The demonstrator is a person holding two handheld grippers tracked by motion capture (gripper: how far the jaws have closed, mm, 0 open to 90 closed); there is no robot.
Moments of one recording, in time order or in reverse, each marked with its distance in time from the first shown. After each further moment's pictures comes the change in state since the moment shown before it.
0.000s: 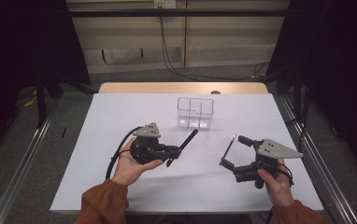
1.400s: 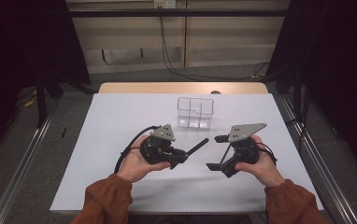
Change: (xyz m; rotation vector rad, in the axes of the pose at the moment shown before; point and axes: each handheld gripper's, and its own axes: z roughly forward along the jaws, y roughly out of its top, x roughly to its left) left arm -0.012 0.019 0.017 0.171 -0.026 0.115; right arm 0.000 0.037 0.053 0.392 0.312 -0.142
